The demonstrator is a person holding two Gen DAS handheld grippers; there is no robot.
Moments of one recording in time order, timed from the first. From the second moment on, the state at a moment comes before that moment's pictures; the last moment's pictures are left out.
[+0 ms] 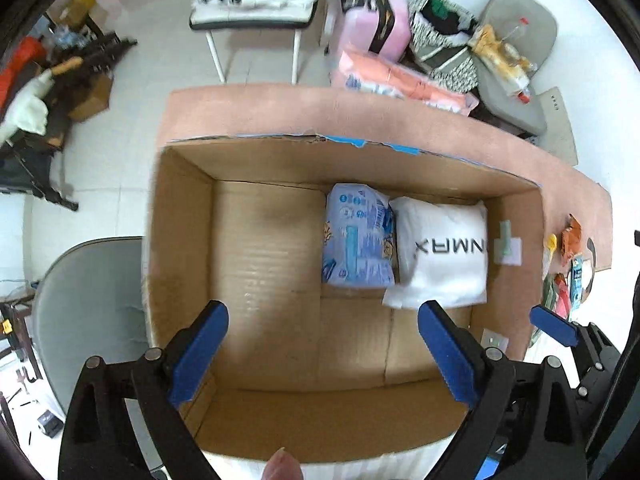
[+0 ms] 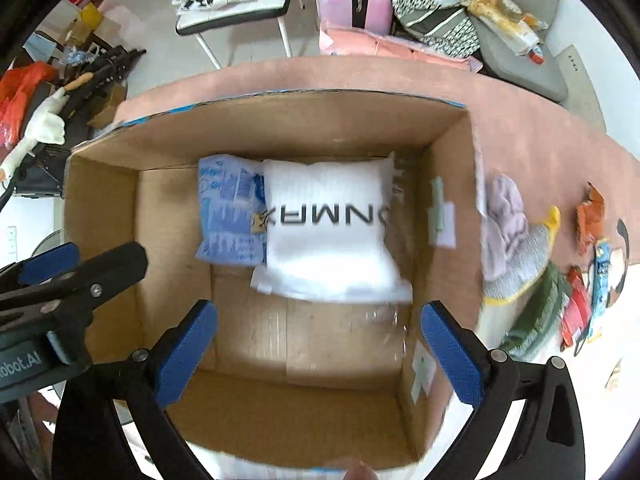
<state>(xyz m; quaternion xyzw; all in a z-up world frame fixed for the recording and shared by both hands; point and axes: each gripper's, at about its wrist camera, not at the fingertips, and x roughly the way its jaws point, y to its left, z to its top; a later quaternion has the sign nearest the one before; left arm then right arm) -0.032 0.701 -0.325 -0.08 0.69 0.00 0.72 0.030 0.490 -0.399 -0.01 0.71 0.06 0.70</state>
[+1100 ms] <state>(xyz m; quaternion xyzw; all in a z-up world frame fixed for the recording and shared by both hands) -0.042 0.364 -0.337 0.06 0.65 -0.04 0.76 -0.060 0.211 -0.323 -0.08 0.68 0.04 0.73</state>
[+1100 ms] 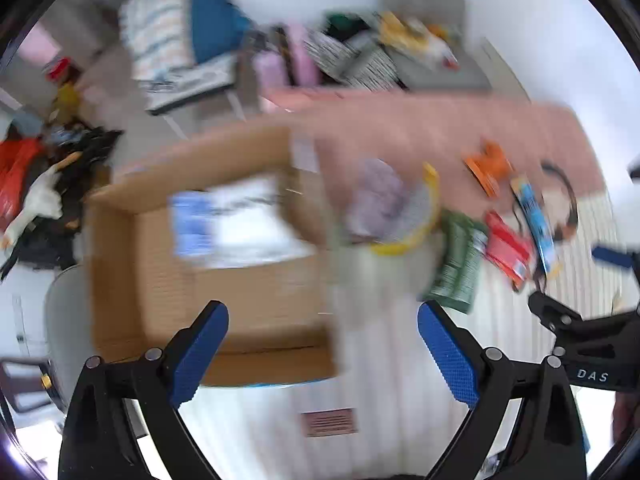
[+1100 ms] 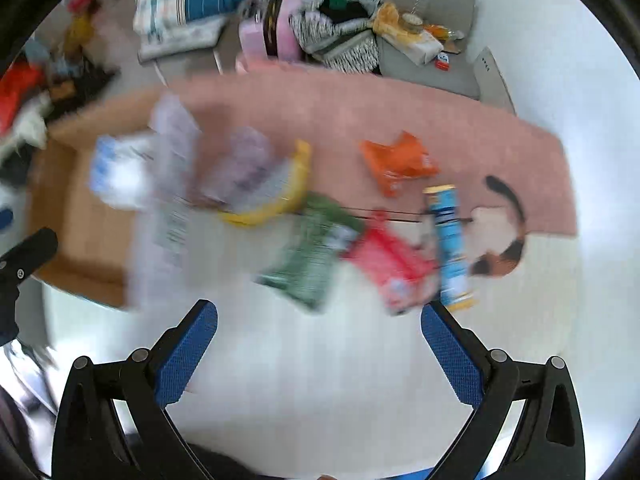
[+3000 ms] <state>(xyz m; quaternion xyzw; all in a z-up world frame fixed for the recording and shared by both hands) -0.044 0.212 -0.415 0.07 0.71 -0.11 0.69 -0.057 0.051 -0.437 -0.01 0.77 0.01 0.64</state>
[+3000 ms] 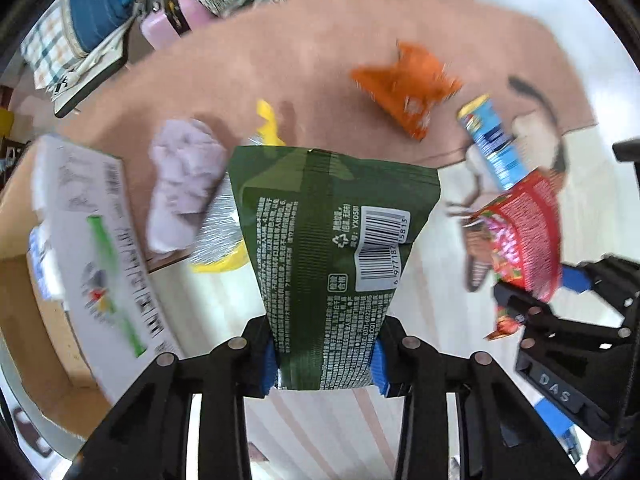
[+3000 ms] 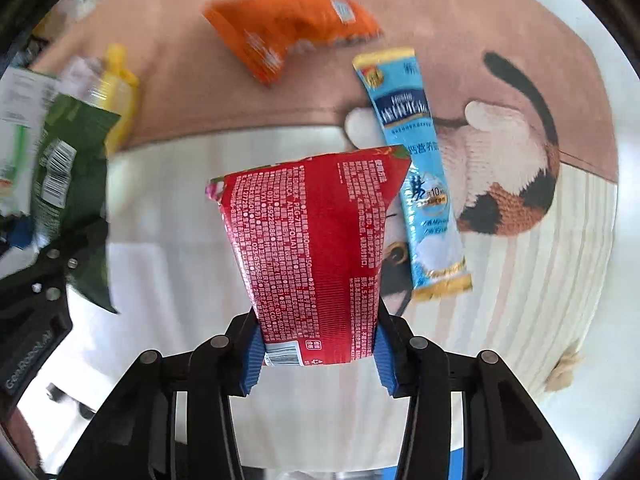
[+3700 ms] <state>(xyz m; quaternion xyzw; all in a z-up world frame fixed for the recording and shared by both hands) -0.021 0.588 -0.319 -0.05 0.68 0.01 0.73 -0.054 0.347 -0.328 0.06 0.70 0.12 0.70</state>
